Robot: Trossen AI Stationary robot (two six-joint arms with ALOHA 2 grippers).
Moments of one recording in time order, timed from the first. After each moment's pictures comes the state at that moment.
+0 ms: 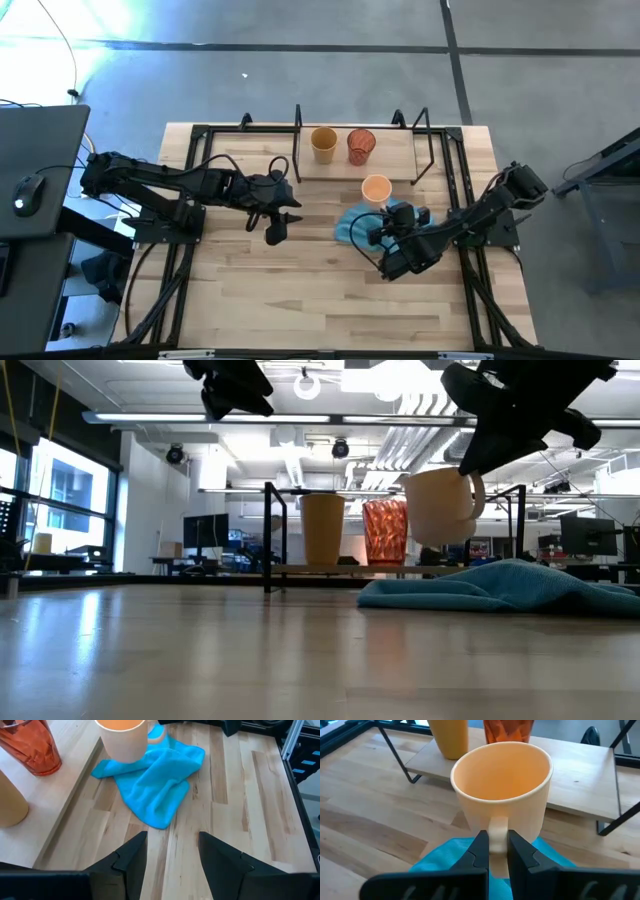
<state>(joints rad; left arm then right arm) 0.01 1.28 1.06 -0.48 -0.12 -0.23 0.51 1.60 1.09 -1.15 1.00 1.78</state>
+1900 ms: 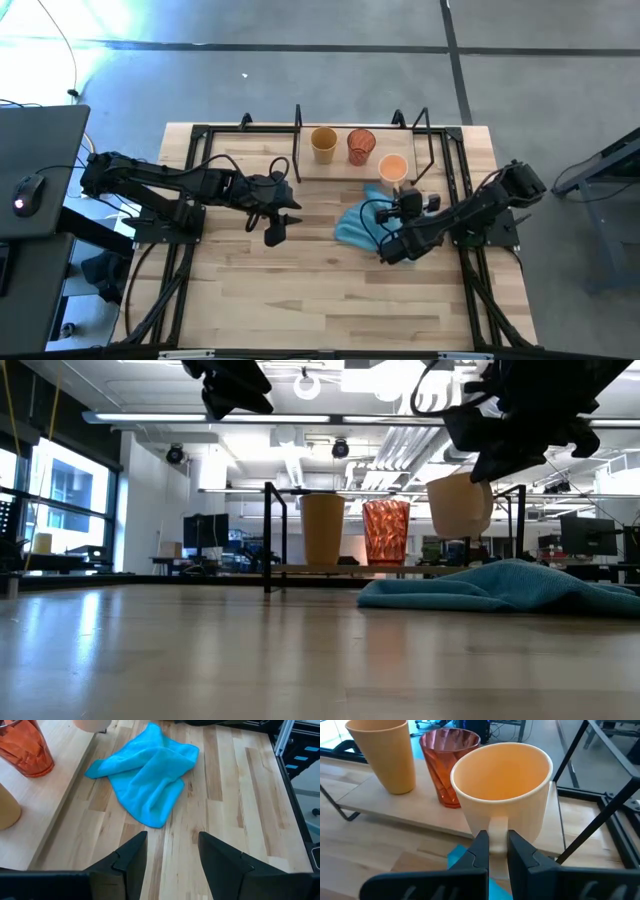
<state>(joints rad) 0.01 1.28 1.06 -0.48 -0.10 -0.21 0.40 1.60 1.01 -1.36 1.11 1.96</state>
